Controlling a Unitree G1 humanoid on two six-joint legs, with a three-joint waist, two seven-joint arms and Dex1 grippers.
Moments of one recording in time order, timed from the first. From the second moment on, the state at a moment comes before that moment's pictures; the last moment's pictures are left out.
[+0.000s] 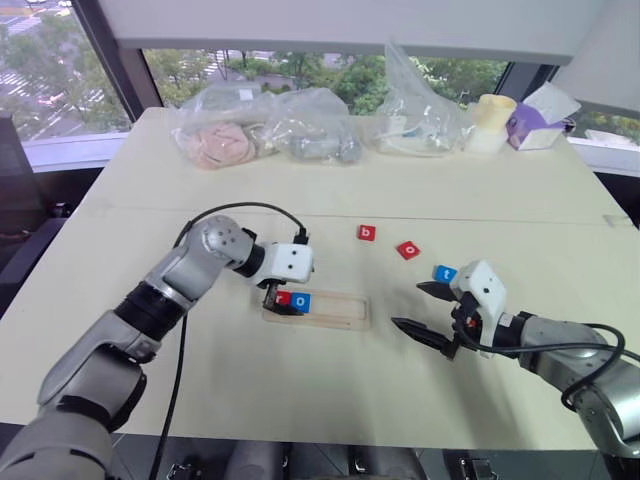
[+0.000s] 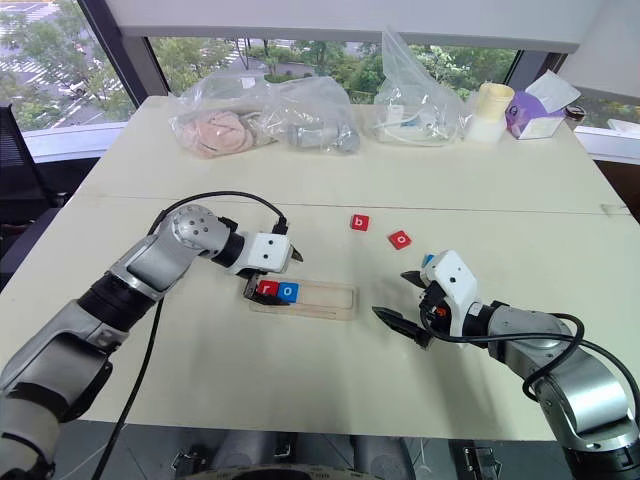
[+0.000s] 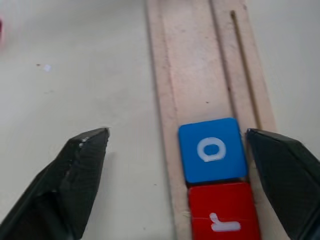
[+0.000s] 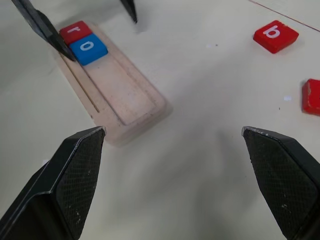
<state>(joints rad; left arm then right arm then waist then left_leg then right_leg) -0.78 0.60 -0.54 0.17 0.00 0.21 -1.29 0.06 -0.76 -0.13 -0.56 0.55 0.71 0.69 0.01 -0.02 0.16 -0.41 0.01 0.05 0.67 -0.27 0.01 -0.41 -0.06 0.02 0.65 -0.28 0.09</state>
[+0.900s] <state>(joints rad) -0.30 0.71 0.21 -0.48 -0.53 0.85 -0.89 -0.70 -0.58 0.23 0.13 0.36 0.67 0.80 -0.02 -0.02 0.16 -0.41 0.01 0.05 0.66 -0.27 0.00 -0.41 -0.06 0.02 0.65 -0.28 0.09</state>
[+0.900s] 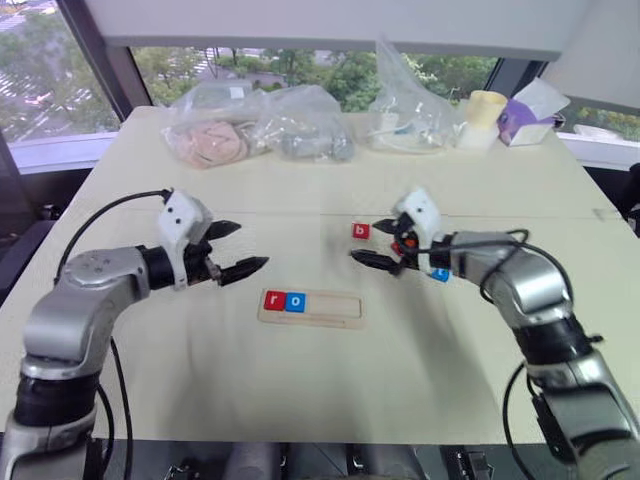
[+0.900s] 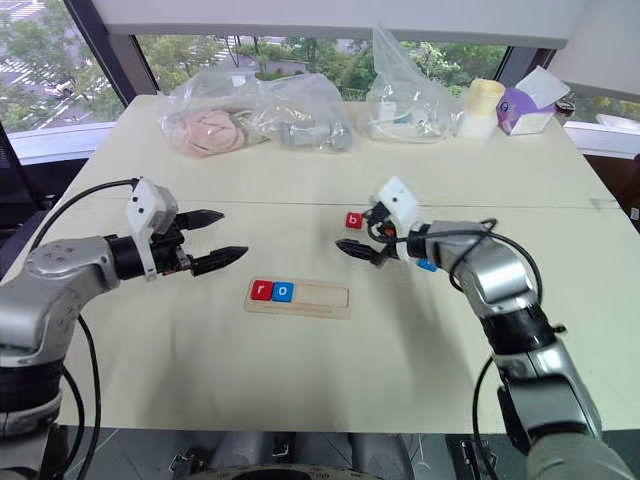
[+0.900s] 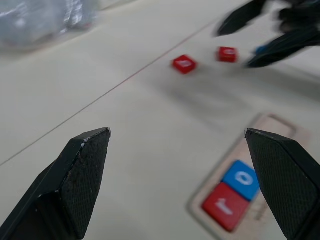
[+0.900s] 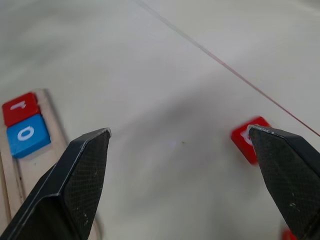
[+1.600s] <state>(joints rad) -0.21 0.91 0.27 -0.55 -0.65 0.86 -0.91 -1.12 -0.40 0.34 1.11 -0.02 0.16 1.05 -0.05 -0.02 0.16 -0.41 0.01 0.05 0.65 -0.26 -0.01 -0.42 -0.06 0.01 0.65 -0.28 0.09</state>
